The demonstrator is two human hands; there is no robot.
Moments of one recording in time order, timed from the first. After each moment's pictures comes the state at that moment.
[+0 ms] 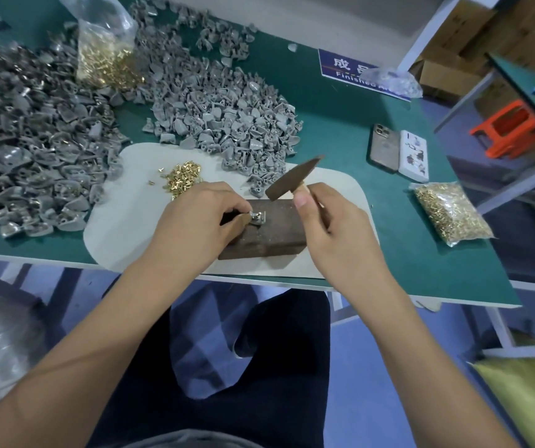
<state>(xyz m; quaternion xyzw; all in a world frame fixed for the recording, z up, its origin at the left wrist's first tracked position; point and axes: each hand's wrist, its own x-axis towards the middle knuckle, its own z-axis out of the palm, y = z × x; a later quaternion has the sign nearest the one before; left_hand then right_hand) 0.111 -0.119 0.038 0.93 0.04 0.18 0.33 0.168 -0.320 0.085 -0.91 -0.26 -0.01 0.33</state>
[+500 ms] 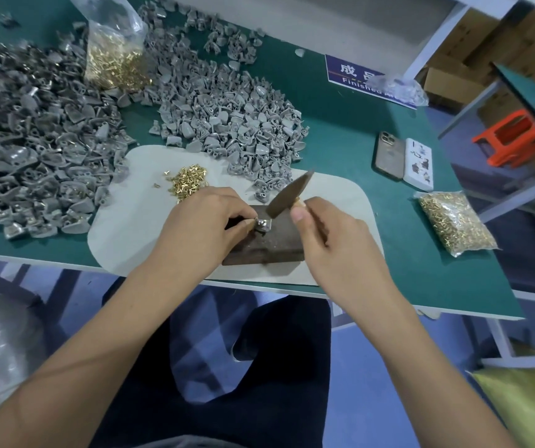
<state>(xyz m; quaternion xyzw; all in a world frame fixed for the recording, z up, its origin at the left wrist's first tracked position) 0.112 -0.117 0.037 0.92 0.04 0.19 0.33 0.160 -0.317 0.088 -0.93 -0.27 0.01 0.26</state>
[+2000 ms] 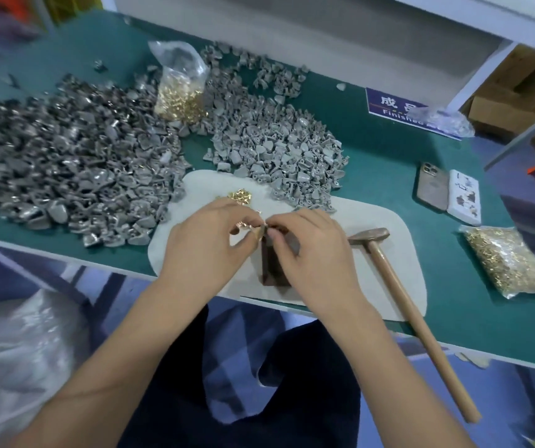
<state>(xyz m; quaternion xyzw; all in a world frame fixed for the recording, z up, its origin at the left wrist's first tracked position) 0.078 -0.094 0.050 0.91 0.17 0.22 0.32 0.162 -0.249 0.064 -0.87 -0.40 -0.10 0.26</state>
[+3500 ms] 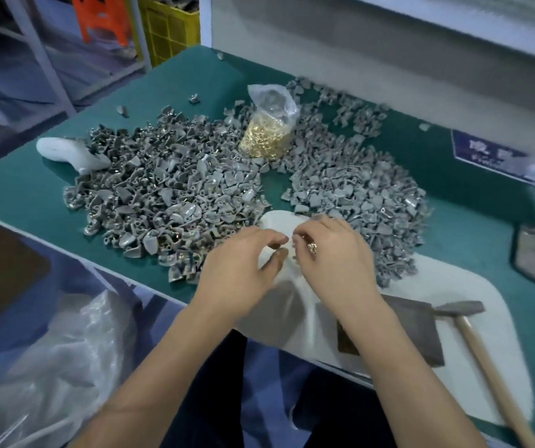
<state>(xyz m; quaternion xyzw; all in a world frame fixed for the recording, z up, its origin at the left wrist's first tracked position) 0.070 -0.012 0.032 0.89 0.24 0.21 0.32 0.190 -0.130 0.053 -0.87 -0.44 -0.10 0.18</state>
